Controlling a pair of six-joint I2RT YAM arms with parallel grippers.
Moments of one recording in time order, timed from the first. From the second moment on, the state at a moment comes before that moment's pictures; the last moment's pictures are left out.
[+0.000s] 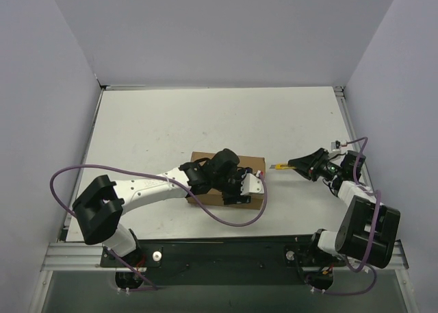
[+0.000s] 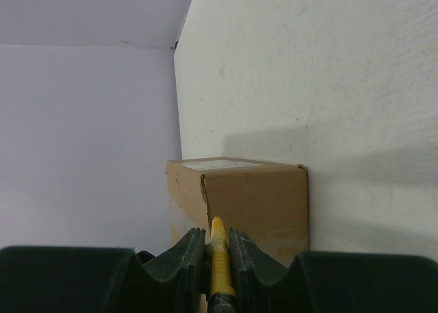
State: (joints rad) left arm -1.04 1.57 1.08 -0.27 0.36 0.54; right arm -0.39 1.28 0.41 0.19 -1.08 0.77
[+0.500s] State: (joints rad) left arm -1.04 1.57 1.06 -0.24 0.34 0.54; right arm -0.39 1.37 0.41 0.43 -1.12 0.88
